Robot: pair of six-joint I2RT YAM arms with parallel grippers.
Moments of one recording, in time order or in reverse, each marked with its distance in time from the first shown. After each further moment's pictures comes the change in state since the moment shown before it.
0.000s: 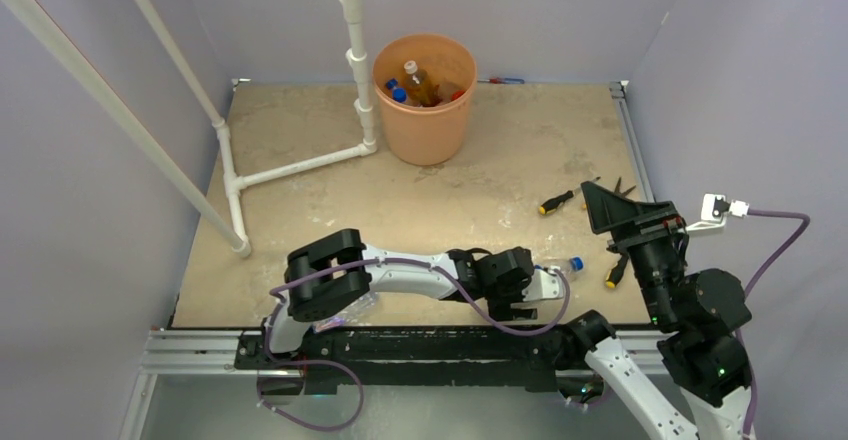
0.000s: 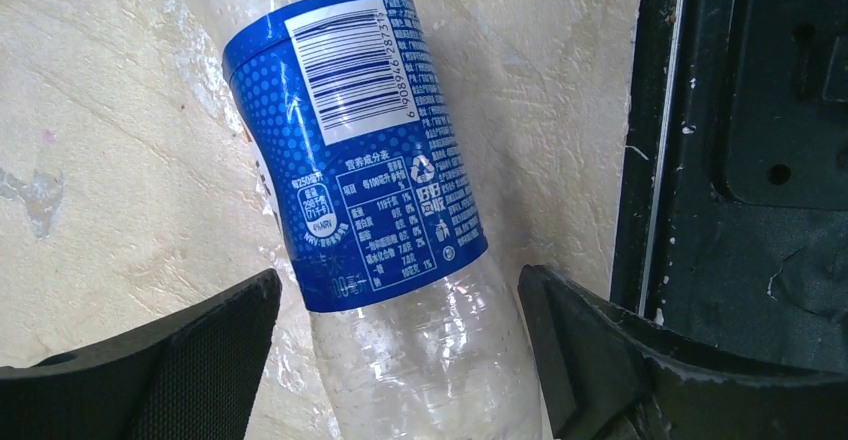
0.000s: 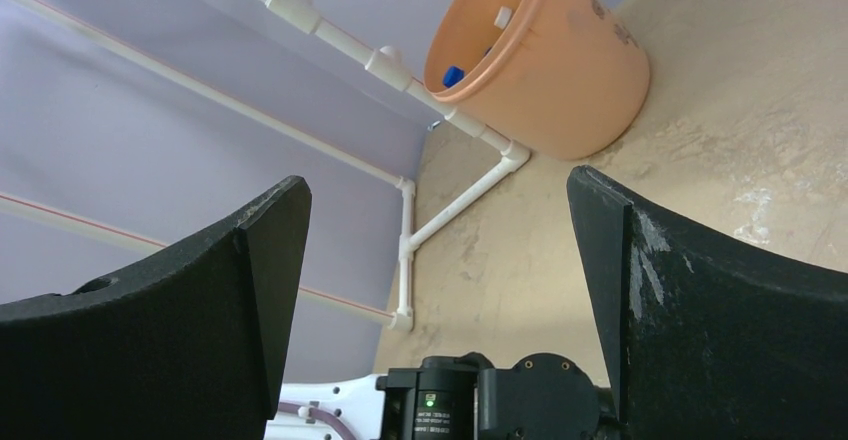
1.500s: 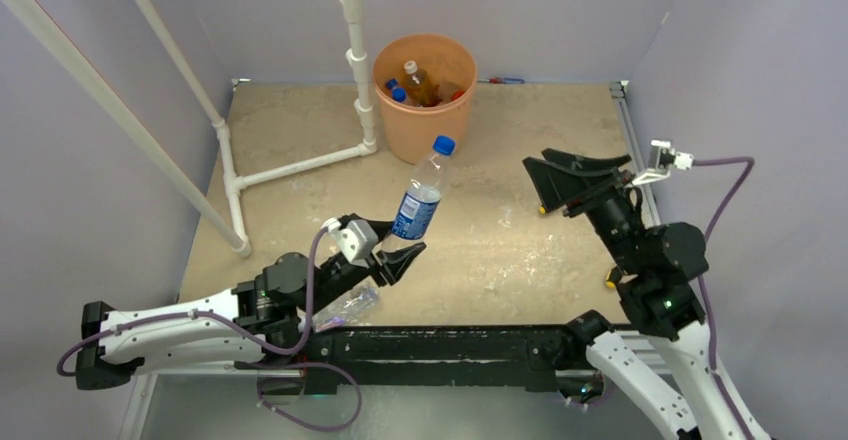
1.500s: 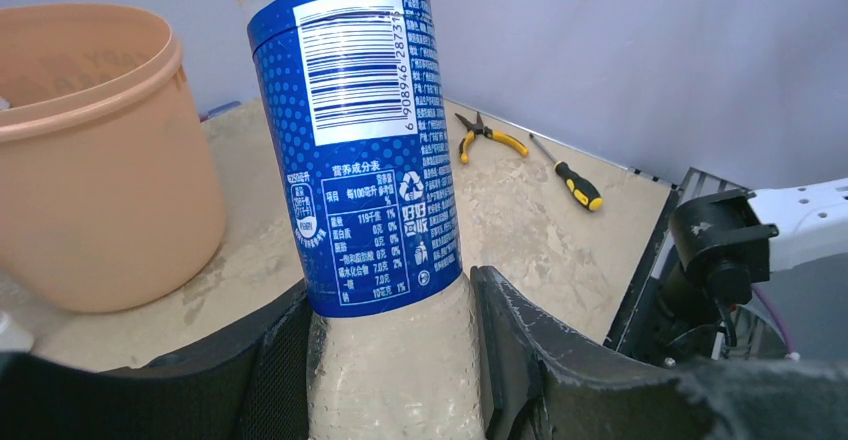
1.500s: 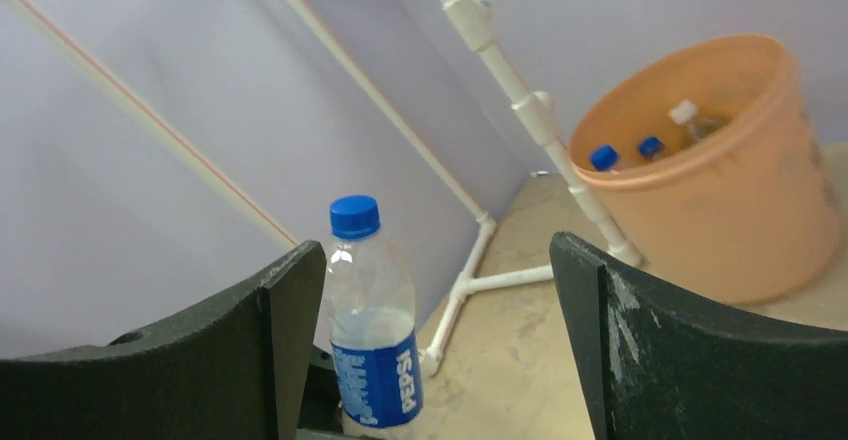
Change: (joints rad) left arm 0.025 -1.336 -0.778 0.391 -0.340 -0.261; right arm 0.000 0.207 -0.108 0.523 -0.361 -0.137
